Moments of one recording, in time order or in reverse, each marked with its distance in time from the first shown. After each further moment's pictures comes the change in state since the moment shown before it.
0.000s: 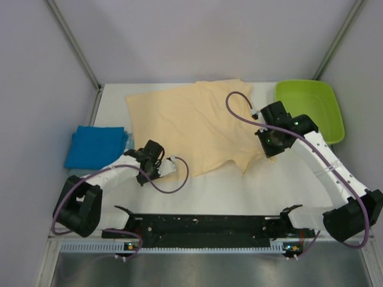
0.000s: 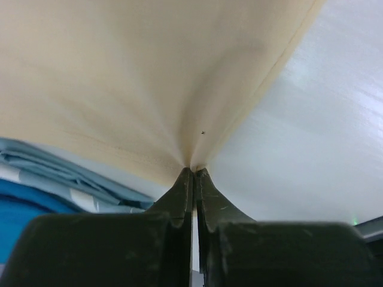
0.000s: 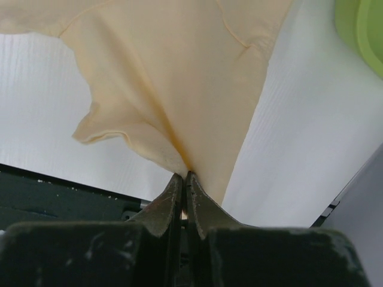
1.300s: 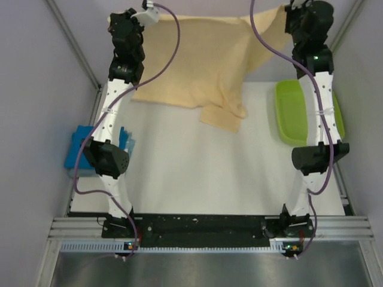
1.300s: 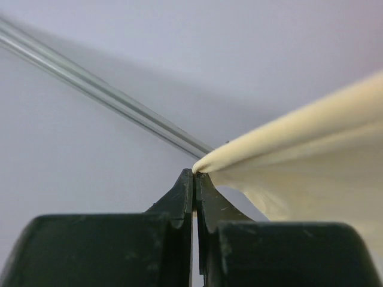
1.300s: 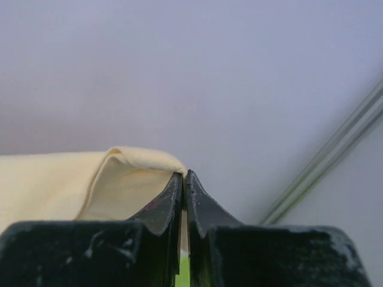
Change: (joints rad) left arm 0.219 0.642 1.604 0.616 -0.397 0.287; right arm -0.276 0.737 1.195 0.727 0.058 -0.249
